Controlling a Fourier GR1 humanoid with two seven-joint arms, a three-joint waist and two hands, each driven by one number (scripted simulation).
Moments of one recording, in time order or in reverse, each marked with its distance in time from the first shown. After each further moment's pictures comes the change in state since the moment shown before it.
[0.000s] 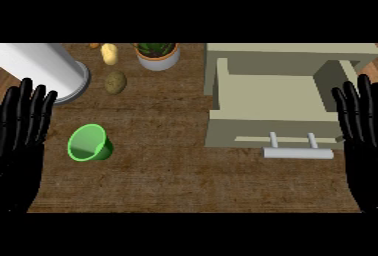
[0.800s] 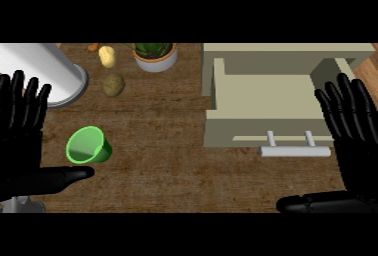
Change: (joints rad) left arm -0.068 -0.031 0.158 0.169 0.218 -0.020 0.011; right arm -0.025 -0.001 -0.007 0.007 -0.127 0.080 0.121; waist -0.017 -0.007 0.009
